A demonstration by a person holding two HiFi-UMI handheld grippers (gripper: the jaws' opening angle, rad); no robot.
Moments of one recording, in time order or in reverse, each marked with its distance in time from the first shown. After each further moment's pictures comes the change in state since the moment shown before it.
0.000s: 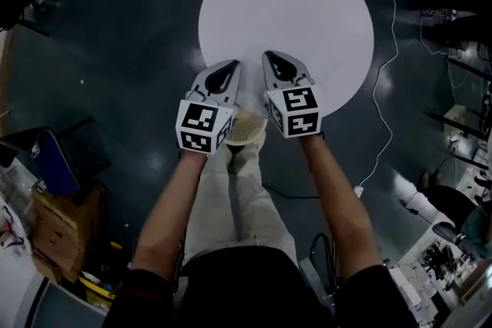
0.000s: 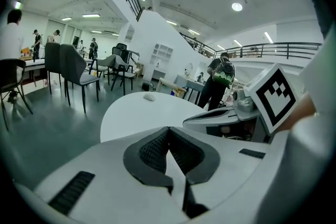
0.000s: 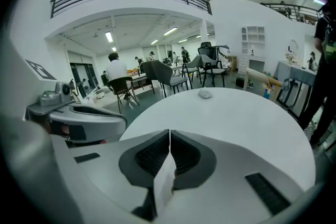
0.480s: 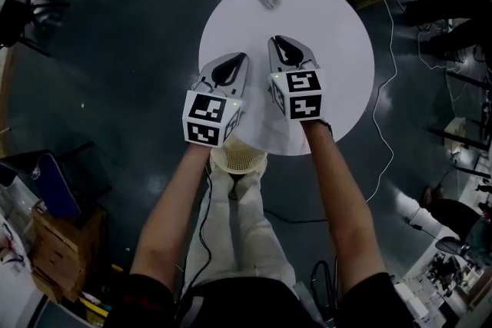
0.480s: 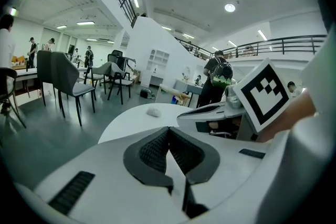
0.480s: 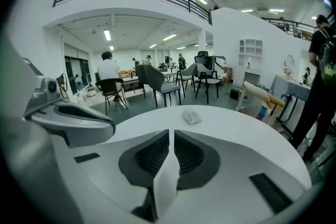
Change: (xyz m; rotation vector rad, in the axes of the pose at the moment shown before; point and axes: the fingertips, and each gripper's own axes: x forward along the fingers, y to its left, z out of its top) left arm 0.074 0.037 0.055 0.067 -0.063 -0.011; right arm 0.068 -0.069 0.069 -0.068 -0.073 -0.096
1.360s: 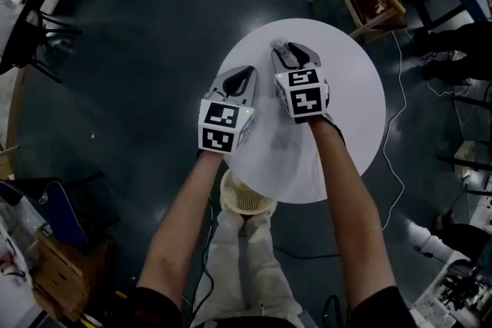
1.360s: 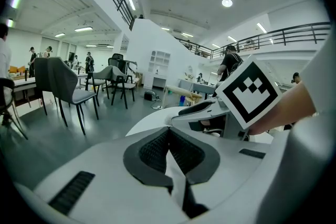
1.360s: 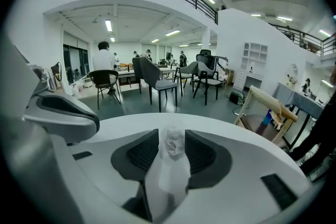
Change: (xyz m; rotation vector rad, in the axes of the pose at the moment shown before) left arm 0.074 0.066 0.026 0.059 -0.011 0.048; right arm 0.106 -0.051 0.033 -0.075 0.036 -0.036
